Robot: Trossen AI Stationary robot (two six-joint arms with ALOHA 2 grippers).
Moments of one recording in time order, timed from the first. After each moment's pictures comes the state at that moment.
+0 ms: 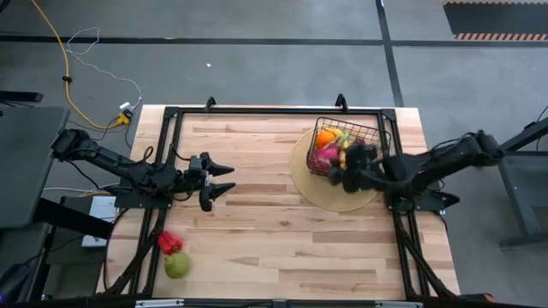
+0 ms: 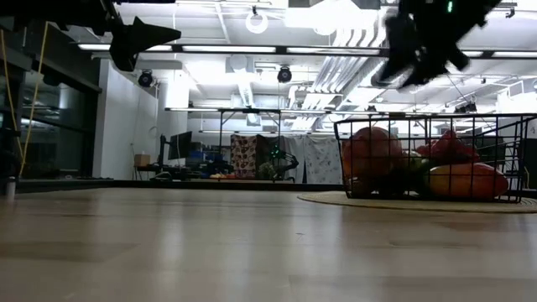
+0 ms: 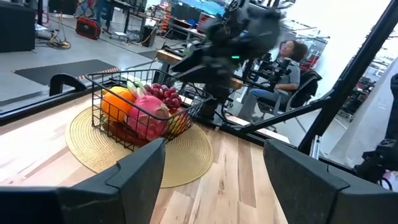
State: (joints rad) left arm -0.21 0.78 0.33 0.42 -0.49 -0.34; right arm 0.20 1.10 0.84 -0.79 0.87 0.95
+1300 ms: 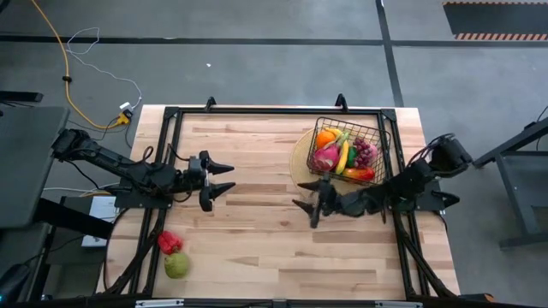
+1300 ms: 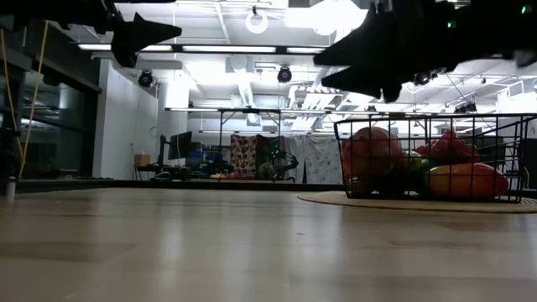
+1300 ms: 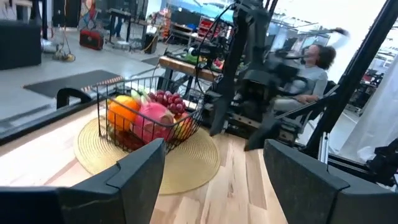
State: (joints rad) left arm -0.21 0.78 0.33 0.43 -0.50 -0.27; right arm 0.40 1.55 0.52 0.86 0.68 0.20
